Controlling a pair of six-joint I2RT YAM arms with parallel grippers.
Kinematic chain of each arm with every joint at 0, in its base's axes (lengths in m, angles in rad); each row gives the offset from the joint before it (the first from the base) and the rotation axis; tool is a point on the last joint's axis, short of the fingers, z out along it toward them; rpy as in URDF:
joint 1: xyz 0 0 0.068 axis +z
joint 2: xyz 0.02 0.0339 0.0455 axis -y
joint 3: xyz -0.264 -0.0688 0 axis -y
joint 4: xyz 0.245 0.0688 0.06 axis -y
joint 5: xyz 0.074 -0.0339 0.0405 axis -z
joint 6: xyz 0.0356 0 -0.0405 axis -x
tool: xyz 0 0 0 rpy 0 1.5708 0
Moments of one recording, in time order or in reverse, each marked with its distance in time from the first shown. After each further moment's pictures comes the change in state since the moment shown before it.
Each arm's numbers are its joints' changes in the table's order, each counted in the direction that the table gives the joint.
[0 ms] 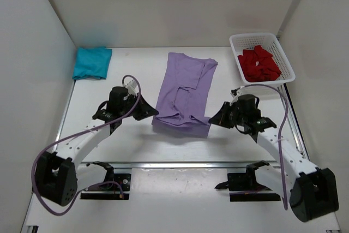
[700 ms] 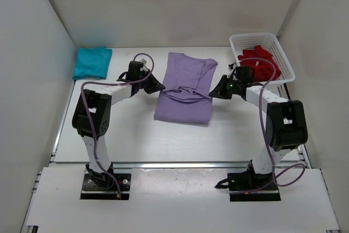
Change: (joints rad) left arm 0.071 -0.785 0.533 0.164 -0.067 0.072; right arm -0.216 -0.735 0.484 0.145 -0.121 0.167
